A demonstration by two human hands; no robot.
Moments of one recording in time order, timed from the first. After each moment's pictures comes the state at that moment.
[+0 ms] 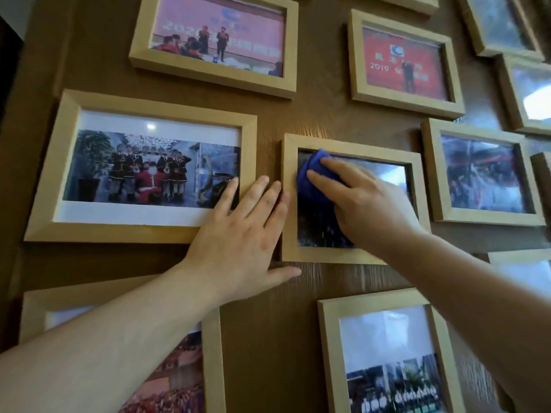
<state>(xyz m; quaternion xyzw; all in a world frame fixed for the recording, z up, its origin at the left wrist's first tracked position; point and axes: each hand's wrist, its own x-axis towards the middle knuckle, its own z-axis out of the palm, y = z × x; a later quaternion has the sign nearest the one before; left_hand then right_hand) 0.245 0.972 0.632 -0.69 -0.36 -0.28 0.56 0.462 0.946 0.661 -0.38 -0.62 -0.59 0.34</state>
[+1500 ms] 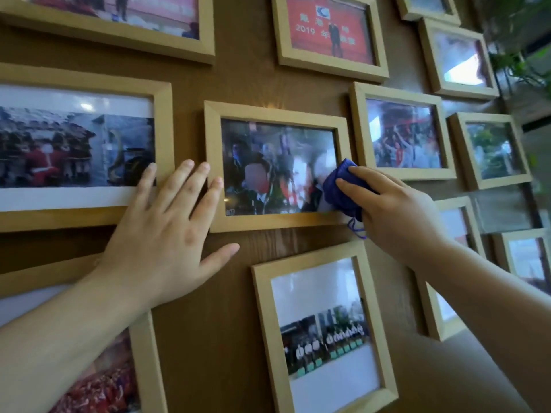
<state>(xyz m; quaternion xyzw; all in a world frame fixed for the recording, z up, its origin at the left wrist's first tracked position) 0.255 0.957 0.605 -0.70 -0.34 -0.31 0.54 0.573 0.912 0.587 -0.47 -0.58 -0.56 0.36</state>
